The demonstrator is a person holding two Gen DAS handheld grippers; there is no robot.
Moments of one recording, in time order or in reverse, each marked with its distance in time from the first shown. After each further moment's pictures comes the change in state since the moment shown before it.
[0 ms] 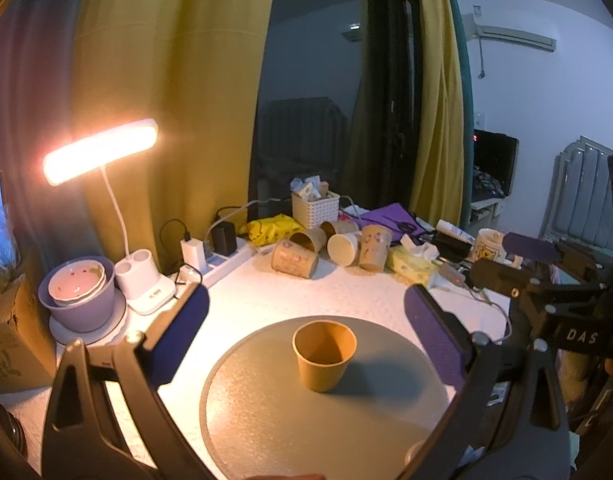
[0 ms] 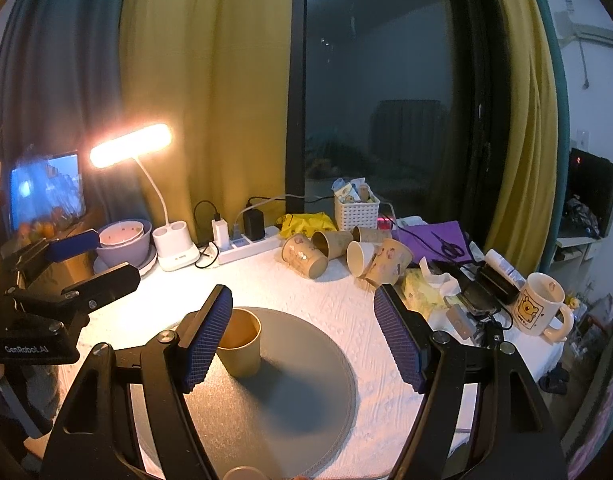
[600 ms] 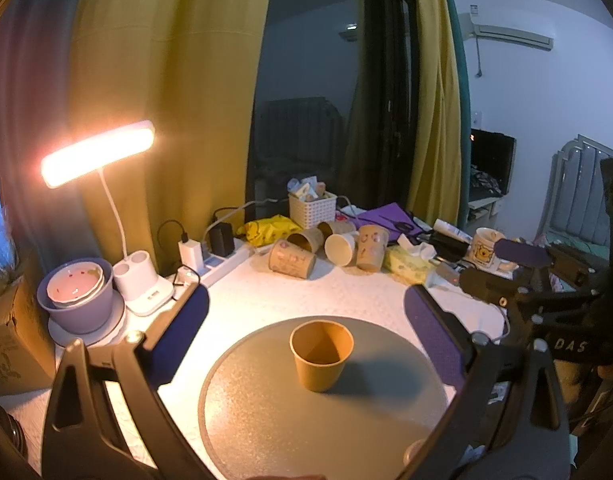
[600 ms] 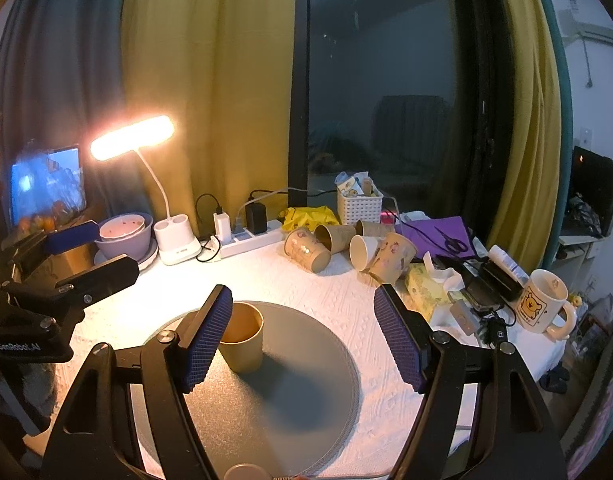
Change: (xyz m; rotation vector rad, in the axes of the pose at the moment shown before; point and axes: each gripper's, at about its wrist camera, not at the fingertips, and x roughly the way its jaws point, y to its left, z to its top) left arm -0.003 -0.001 0.001 0.008 -0.004 -0.008; right arm 0.004 0.003 -0.002 -0.007 0.017 0.008
